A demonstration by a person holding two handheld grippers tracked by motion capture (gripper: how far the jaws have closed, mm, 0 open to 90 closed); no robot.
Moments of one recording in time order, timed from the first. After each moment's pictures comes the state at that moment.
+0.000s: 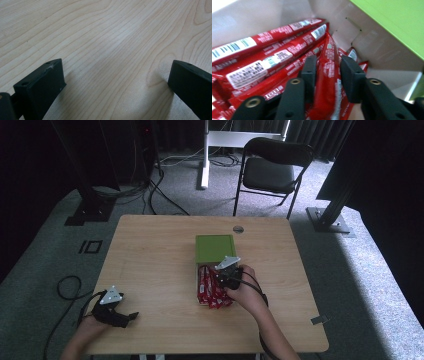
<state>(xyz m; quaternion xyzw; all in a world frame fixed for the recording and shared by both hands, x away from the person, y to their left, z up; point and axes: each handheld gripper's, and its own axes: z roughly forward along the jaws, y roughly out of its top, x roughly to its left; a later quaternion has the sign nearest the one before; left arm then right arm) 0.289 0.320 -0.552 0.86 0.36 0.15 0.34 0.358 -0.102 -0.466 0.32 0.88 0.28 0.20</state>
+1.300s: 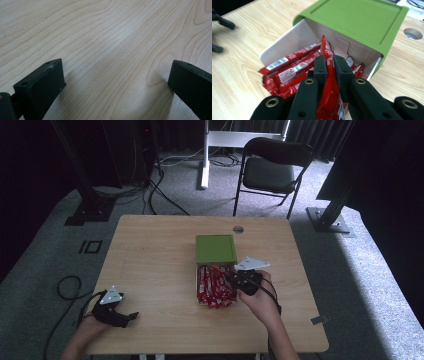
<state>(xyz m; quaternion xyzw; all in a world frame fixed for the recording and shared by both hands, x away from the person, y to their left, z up) 0.289 0.320 -0.552 0.86 0.36 0.15 0.34 0.318 -0.140 -0.427 0.38 0.81 0.41 0.18</state>
